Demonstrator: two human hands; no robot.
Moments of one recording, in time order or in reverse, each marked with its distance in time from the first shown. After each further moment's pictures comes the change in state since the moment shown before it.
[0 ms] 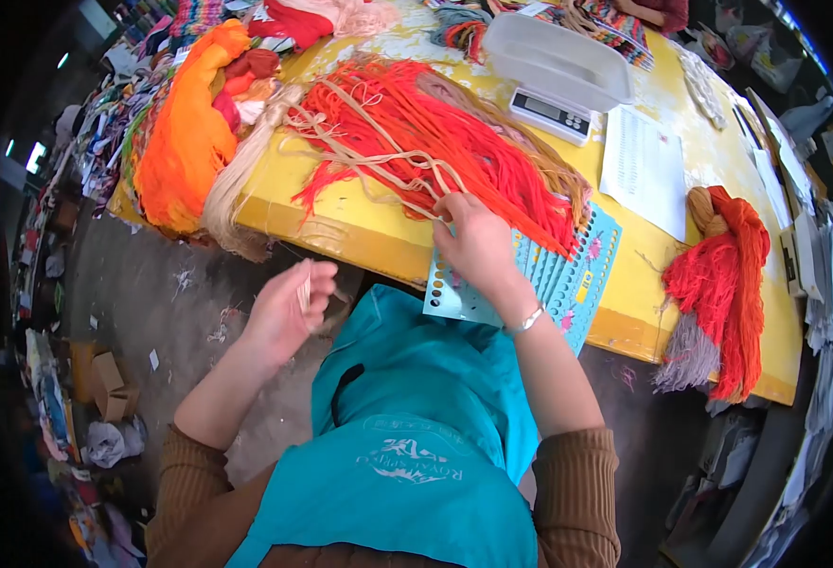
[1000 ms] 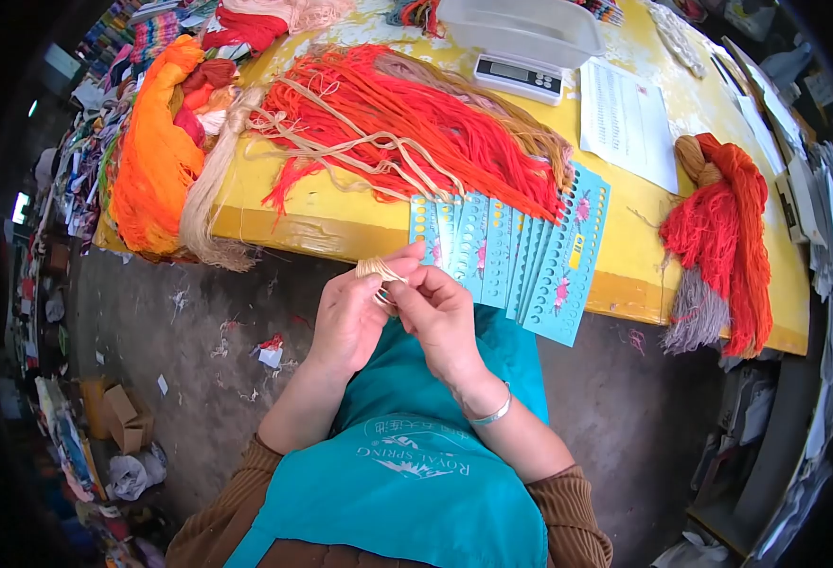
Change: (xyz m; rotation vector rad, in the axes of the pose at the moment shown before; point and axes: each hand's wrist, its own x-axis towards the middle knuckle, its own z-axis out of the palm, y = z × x) left_hand 0.033 -0.067 0.084 -0.067 -0.406 0.342; right_hand -0.101 -0.065 0.021 1.342 0.150 0.577
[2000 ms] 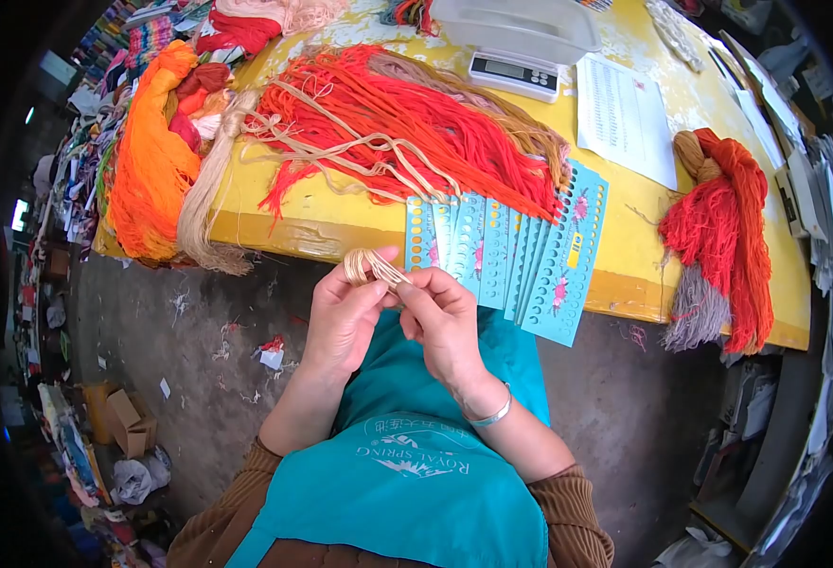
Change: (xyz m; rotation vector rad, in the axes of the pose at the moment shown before) left_hand 0.000 0.003 0.002 0.025 0.174 -0.059; right_hand -0.001 -0.002 -0.005 0.115 0.022 0.026
